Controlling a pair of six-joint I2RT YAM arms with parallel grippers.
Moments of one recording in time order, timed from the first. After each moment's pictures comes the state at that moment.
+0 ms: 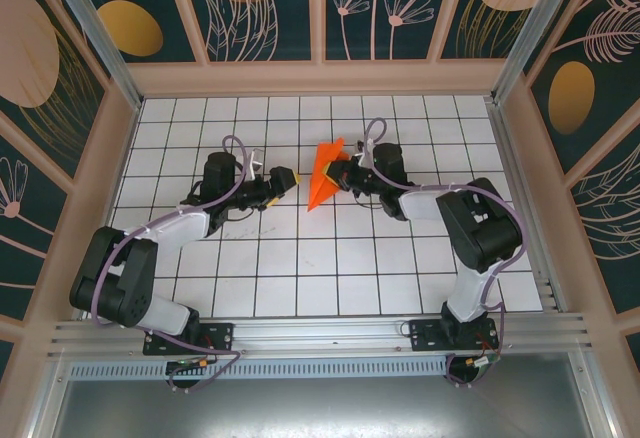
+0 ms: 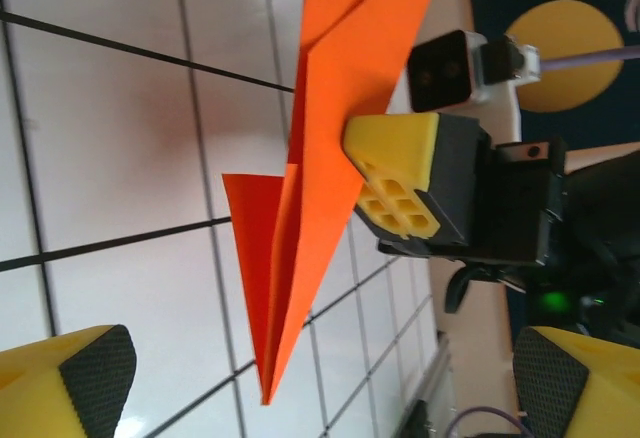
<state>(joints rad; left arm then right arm) -0.34 1.47 0.68 0.30 0.74 -0.92 0.48 1.81 0.84 0.65 -0.64 1.18</state>
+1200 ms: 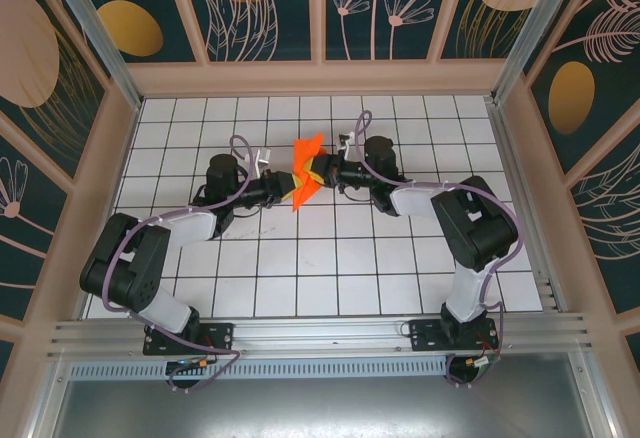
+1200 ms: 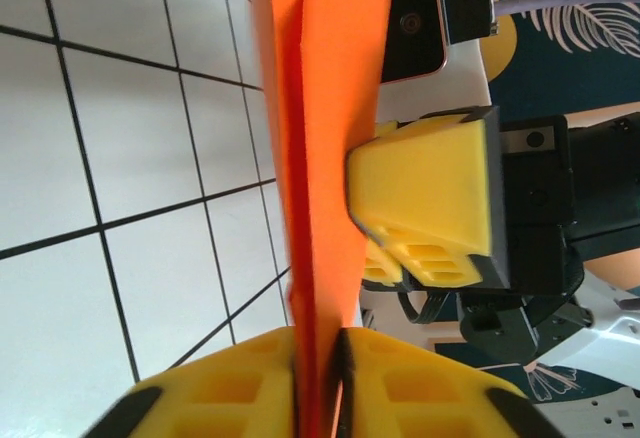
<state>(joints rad) -0.36 1.56 0.65 0.59 0.85 -1.07 0.54 1.84 0.93 0.72 -0.80 1.31</state>
